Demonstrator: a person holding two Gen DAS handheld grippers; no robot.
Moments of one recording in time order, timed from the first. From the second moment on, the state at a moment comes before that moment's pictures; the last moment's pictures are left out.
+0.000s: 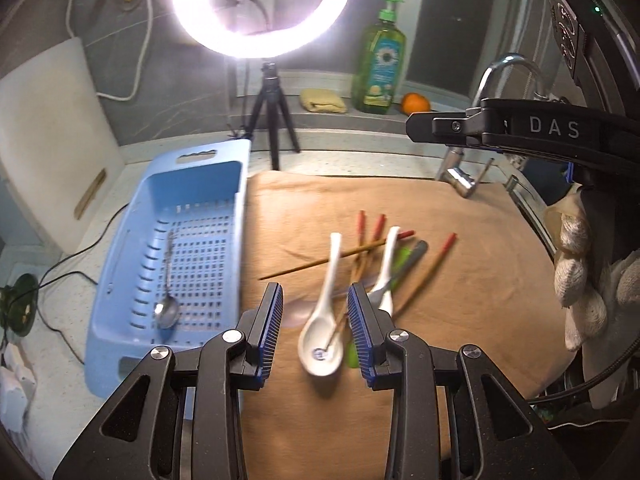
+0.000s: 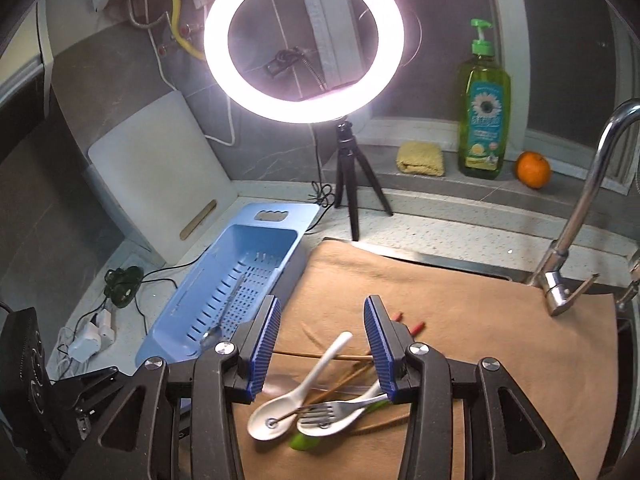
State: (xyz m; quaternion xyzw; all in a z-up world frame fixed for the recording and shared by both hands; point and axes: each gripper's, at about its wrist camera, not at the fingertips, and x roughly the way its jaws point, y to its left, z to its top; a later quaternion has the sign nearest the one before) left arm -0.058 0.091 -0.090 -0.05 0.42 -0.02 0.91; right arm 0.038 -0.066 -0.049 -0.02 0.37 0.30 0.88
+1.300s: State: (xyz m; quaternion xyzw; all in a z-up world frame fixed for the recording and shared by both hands) left arm -0.021 0.068 -0.139 0.00 0.48 -0.07 0.88; right arm 0.106 -0.184 -0.201 0.20 0.62 0.27 0.71
